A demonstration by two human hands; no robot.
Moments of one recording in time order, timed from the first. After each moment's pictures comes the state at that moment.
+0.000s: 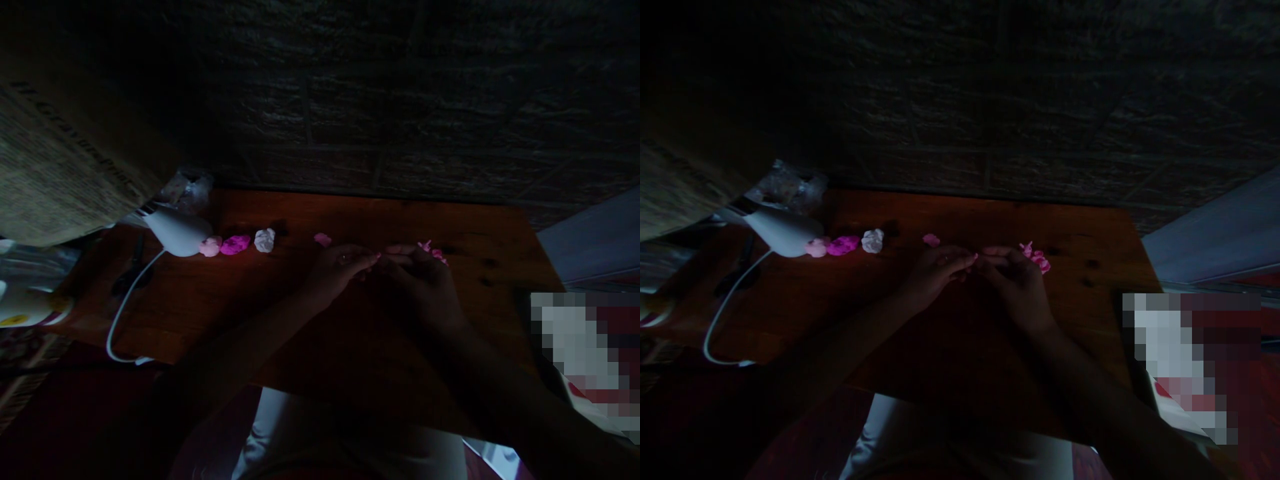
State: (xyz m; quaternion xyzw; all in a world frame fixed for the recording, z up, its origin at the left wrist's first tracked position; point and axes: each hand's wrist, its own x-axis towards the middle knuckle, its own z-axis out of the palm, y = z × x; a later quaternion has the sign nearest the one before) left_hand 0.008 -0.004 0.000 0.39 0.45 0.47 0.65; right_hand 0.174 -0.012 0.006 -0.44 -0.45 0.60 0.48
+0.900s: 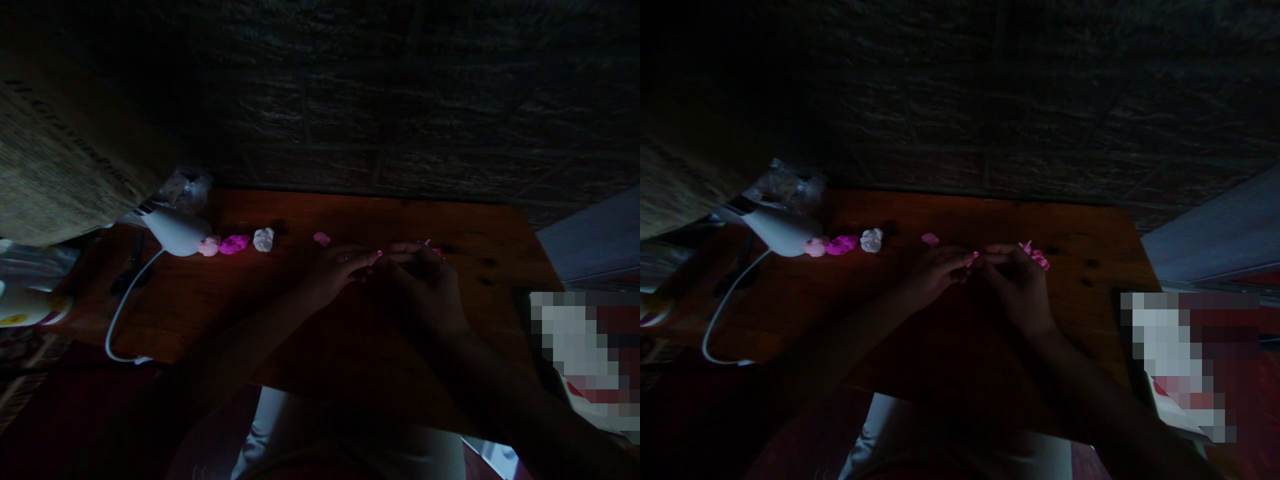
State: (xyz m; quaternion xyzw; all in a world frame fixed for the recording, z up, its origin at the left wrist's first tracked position) left_hand 0.008 -0.001 0.000 0.35 0.43 0.44 0.71; right_hand 0.173 -0.014 0.007 -0.45 -0.51 0.53 0.51
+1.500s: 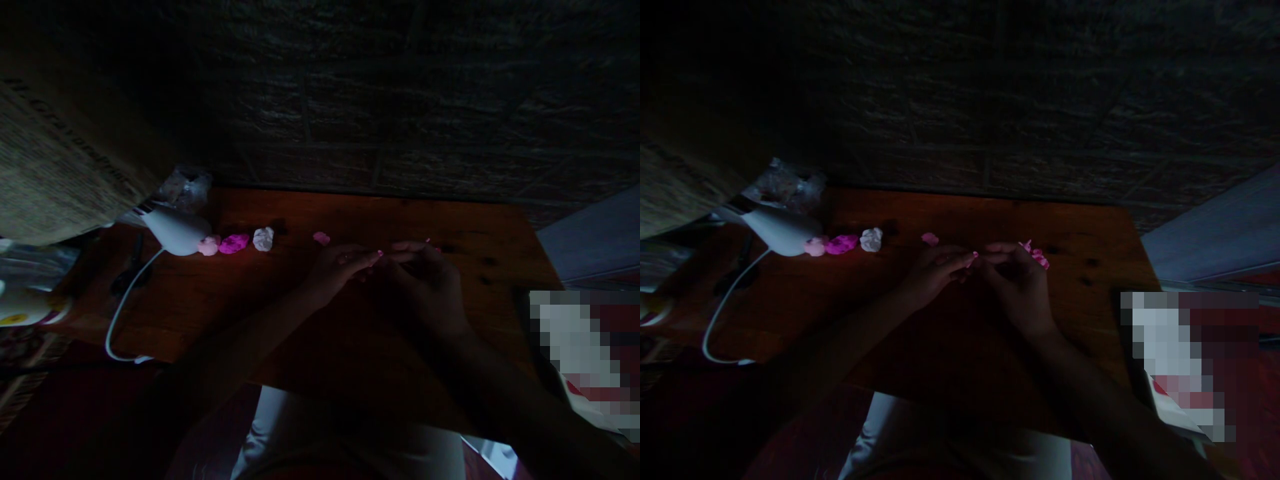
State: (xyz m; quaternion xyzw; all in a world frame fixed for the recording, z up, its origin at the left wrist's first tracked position) left_hand 0.008 -0.003 -0.001 0.39 0.43 0.45 0.67; right_hand 0.172 -0.016 0.011 -0.46 -0.53 0.50 0.51
